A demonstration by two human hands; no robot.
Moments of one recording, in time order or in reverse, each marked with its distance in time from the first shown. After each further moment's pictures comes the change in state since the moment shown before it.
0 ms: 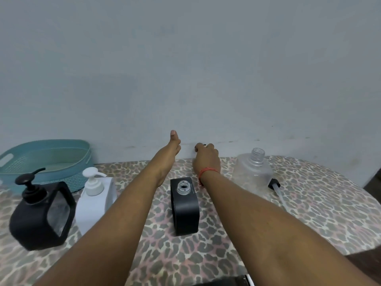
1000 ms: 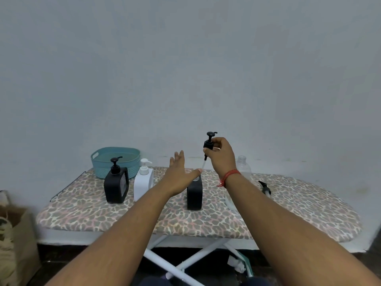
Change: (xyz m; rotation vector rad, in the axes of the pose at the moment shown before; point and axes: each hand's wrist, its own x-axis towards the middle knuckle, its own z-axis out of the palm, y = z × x) left_hand -0.170 0.011 0.020 0.628 0.257 0.207; right_hand -0.141 -0.027 -0.161 1.045 0.057 -0.182
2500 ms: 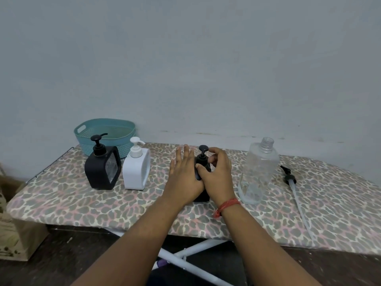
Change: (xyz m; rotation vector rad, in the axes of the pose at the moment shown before) left_hand 0.045 -0.068 0.087 0.171 0.128 0.078; right_hand -0.034 0.110 0.039 -0.192 -0.068 -0.011
